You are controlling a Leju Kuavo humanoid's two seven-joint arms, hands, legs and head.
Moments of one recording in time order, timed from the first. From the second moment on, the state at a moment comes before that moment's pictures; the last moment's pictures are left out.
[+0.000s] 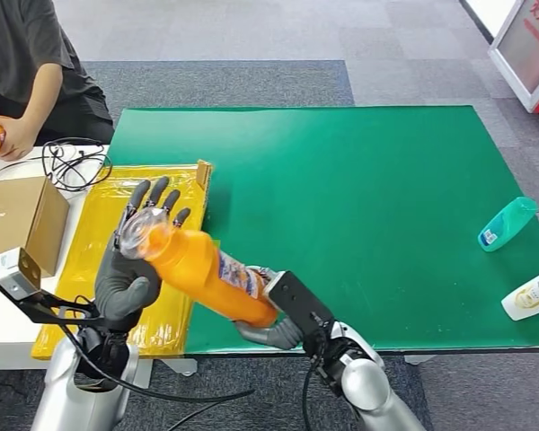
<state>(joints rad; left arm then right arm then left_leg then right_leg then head) -0.10 -0.17 -0.01 -1.41 0.43 -0.63 -0.29 -0.09 0.06 0.27 -1.59 0.35 0.11 -0.20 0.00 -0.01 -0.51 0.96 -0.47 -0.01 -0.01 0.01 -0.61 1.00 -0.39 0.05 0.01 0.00</state>
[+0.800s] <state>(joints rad) -0.15 -0.14 -0.20 -1.33 0.45 -0.51 -0.09 -0.09 0.05 0.33 -1.57 0.59 0.04 -0.24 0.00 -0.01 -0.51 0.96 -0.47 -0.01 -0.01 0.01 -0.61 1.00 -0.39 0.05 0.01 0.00</state>
